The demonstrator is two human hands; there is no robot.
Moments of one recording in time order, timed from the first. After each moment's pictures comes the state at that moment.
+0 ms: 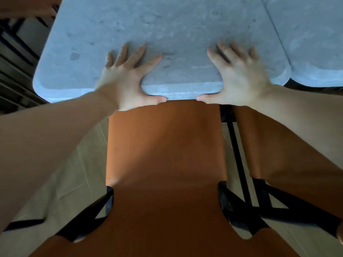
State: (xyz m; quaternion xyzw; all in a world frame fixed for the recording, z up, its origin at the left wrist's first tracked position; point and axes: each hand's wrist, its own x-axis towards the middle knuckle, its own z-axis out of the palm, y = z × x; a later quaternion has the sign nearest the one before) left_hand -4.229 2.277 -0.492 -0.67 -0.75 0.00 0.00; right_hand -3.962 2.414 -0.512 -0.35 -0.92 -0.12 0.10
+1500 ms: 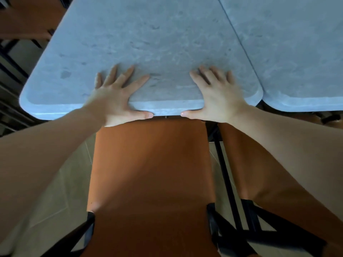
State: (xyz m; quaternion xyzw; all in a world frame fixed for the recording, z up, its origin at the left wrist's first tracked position) left_hand -4.234 2.290 -0.492 -0.66 -0.75 0.00 -0.03; right_hand -3.971 2.418 -0.501 -0.38 -0.92 -0.09 0.05
